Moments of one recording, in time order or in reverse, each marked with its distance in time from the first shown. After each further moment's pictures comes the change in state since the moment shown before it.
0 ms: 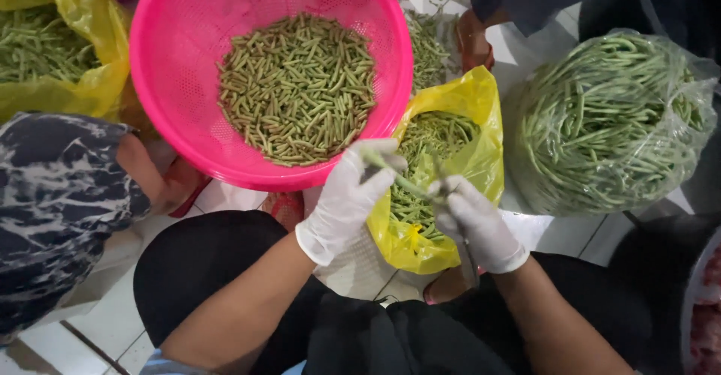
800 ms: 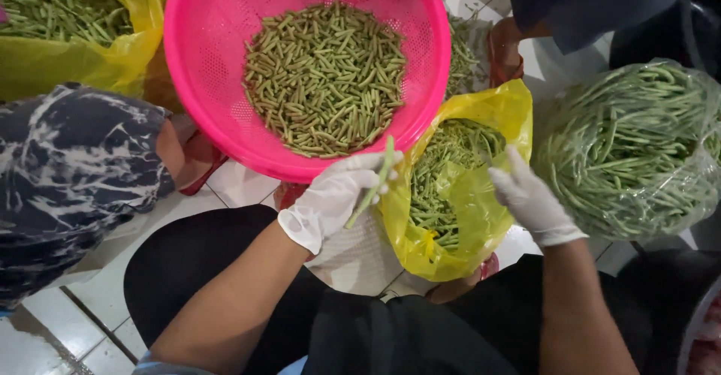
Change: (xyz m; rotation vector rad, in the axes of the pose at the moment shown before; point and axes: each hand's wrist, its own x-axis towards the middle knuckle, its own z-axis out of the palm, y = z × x) left_hand 0.005 -0.014 -0.053 -0.251 0.126 -0.597; right_hand 0.040 -0.024 -0.057 -0.966 0.377 0.302
